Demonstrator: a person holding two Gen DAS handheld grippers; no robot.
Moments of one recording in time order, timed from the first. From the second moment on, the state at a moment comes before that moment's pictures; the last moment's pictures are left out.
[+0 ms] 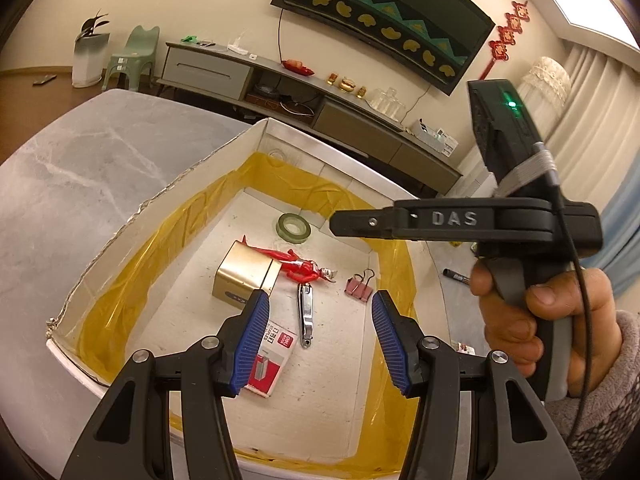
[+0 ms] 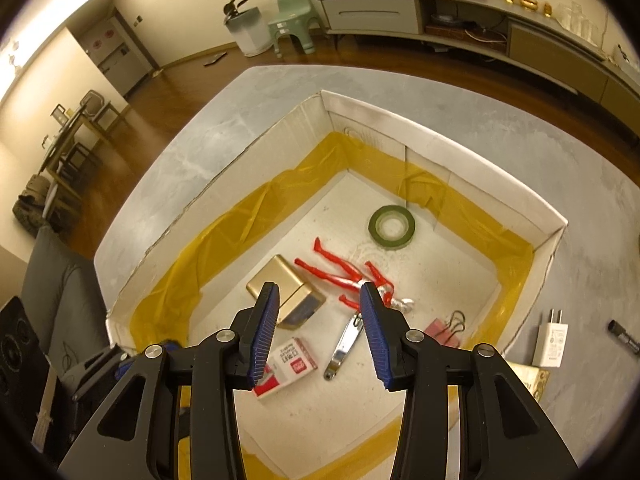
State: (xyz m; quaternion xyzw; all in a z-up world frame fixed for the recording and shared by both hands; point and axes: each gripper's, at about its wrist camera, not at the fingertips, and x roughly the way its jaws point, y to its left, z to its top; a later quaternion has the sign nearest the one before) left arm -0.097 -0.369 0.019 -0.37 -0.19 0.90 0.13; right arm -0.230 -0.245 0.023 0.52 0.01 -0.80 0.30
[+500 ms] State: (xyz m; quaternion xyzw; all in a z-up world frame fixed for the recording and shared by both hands) left arm -0.074 -0.347 0.040 -0.33 -0.14 0.93 0.13; right arm -0.155 -0.195 0.067 0.46 -0.01 -0.83 0.33
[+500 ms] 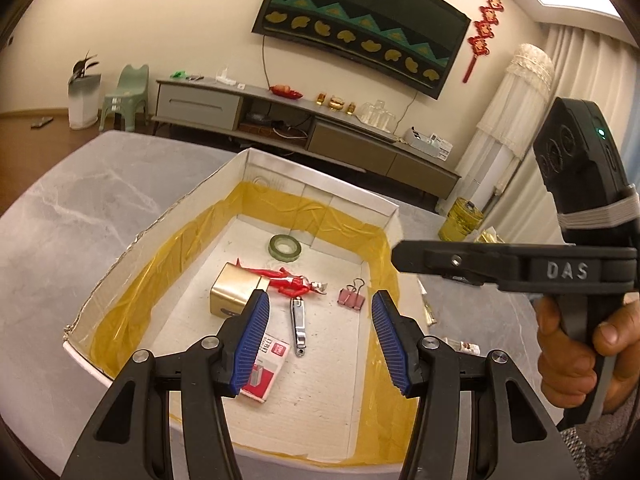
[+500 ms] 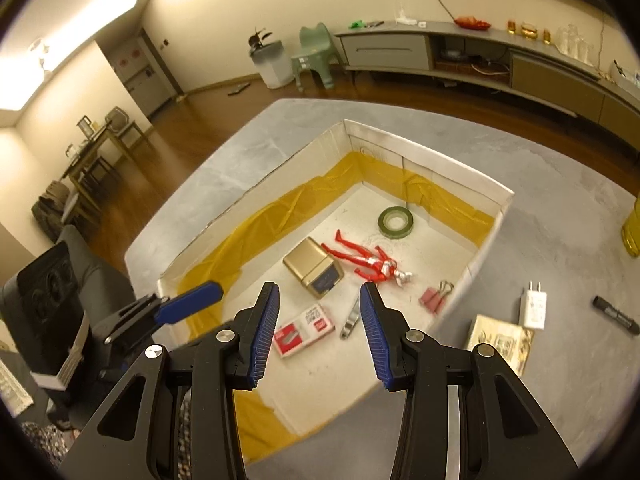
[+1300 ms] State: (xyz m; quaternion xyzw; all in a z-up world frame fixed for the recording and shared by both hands) left arm -0.012 -0.248 0.080 -0.32 -0.08 0.92 0.21; right arm -0.066 -0.076 0.106 0.39 -0.10 -0.86 0.32
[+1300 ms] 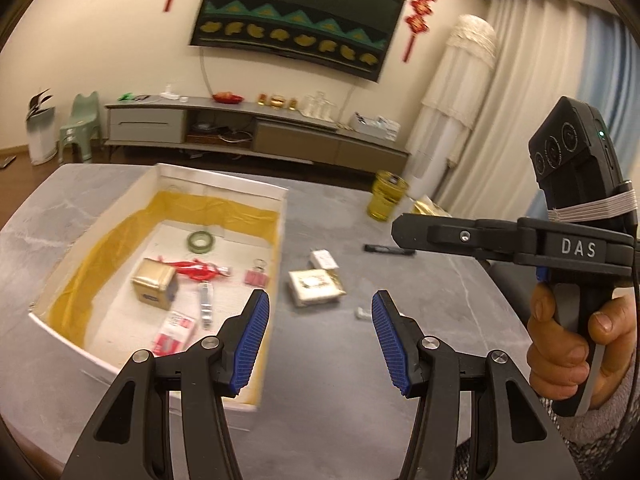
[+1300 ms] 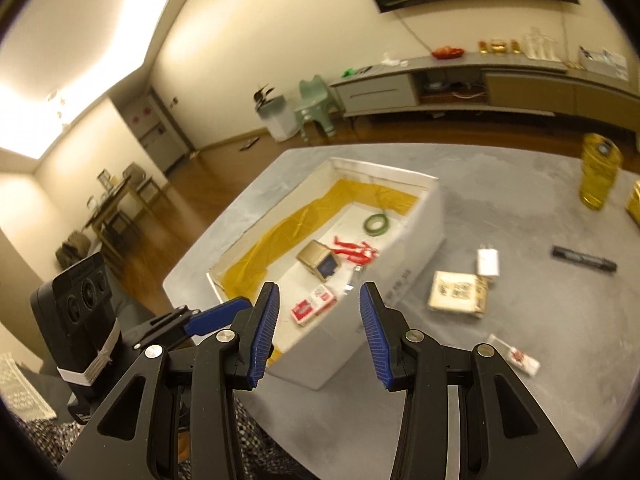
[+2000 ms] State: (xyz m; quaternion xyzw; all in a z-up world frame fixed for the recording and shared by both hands) left arm -0.084 -0.132 0.027 -0.40 -0.01 0.88 0.25; right arm -0.090 0.031 -0.006 0.45 -0.03 -0.88 0.17
